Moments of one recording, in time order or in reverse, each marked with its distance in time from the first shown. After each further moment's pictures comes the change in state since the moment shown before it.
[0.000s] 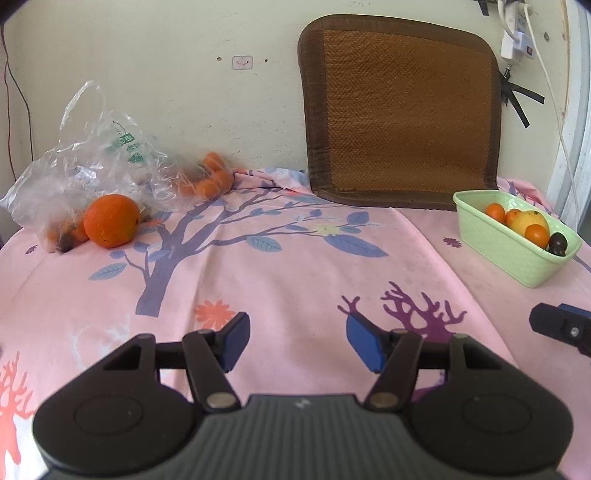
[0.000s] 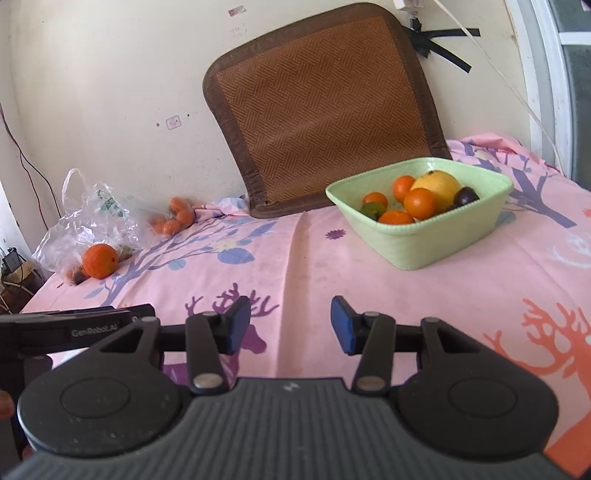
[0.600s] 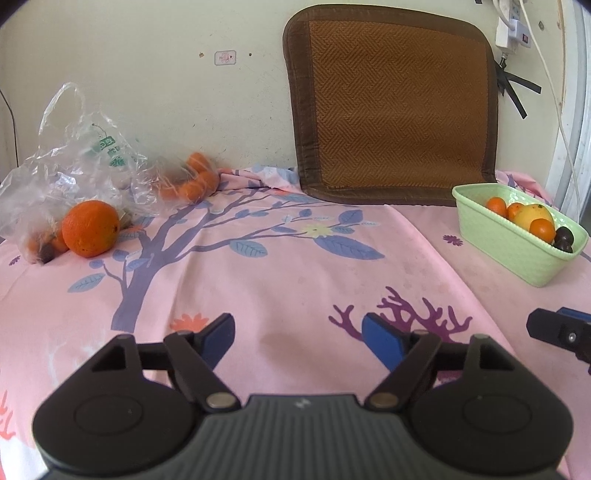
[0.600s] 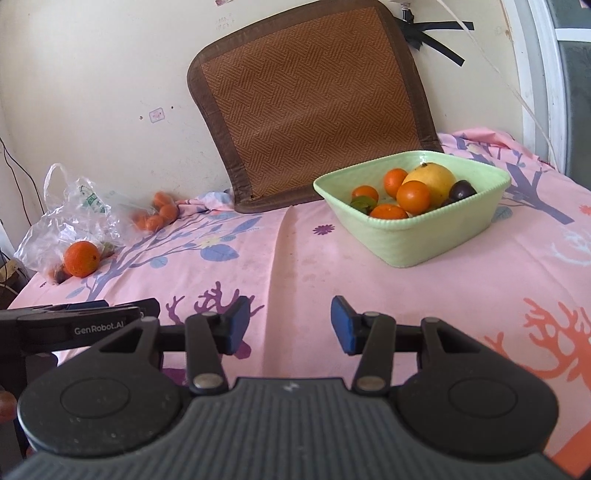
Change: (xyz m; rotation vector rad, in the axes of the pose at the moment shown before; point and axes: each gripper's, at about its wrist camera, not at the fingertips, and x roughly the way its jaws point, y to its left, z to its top) left arm 0.021 -0.010 0.004 0.030 0.002 -0.015; right arm 0.016 -0.004 -0.001 0.024 0.026 -0.044
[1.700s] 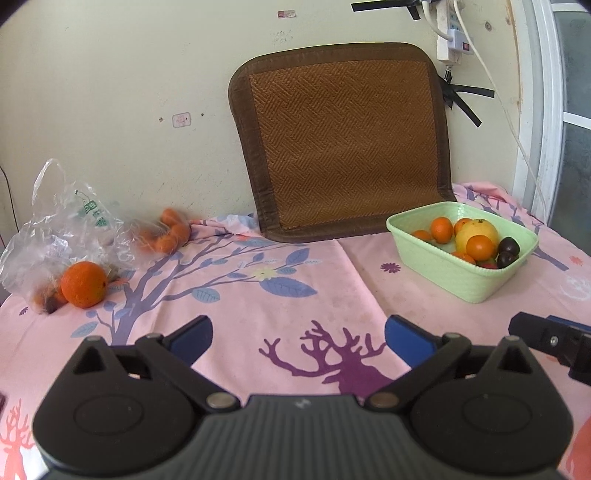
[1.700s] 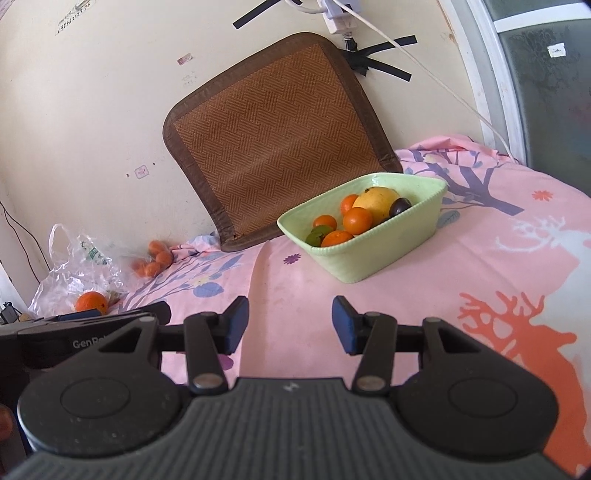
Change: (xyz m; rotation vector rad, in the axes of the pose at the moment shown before) left arm -0.048 -0.064 0.014 0.100 -0.081 0.011; right arm -0.048 -0.035 0.001 0.137 -0.093 -0.006
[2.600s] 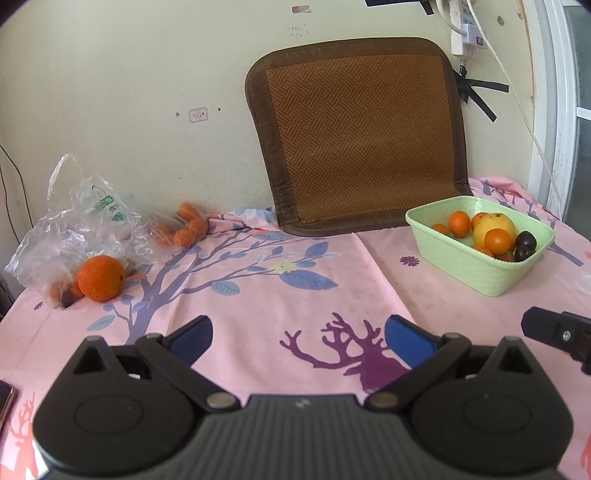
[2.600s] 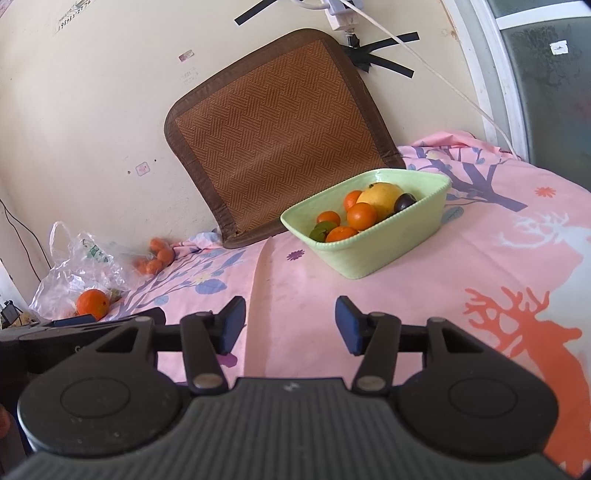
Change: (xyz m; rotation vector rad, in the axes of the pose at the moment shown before) left arm 0.000 0.007 -0.003 0.003 0.010 0.051; right arm 0.002 0.003 -0.001 0.002 0.008 0.004
